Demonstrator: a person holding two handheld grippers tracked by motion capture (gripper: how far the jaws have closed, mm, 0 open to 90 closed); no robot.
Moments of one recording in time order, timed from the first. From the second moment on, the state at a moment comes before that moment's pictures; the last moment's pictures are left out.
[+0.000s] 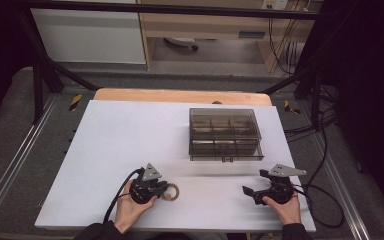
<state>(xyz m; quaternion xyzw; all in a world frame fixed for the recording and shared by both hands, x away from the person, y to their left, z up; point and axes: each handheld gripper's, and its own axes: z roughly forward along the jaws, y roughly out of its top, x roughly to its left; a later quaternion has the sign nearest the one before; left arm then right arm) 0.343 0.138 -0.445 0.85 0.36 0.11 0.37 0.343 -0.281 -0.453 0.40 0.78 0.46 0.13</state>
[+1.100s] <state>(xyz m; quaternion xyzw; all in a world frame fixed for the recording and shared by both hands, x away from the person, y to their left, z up) 0.339 0.152 -0.419 0.83 0.36 0.12 0.40 0.344 -0.282 -0.453 0.40 0.78 0.46 0.13</state>
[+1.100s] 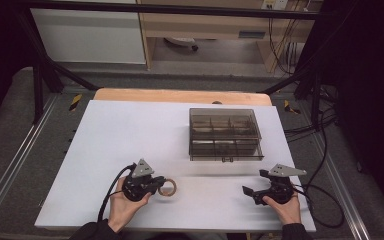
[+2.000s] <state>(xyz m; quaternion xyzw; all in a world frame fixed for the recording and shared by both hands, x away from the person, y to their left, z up) 0.345 0.143 -0.395 0.83 0.35 0.12 0.42 0.343 -0.281 -0.453 0.40 0.78 0.46 0.13</state>
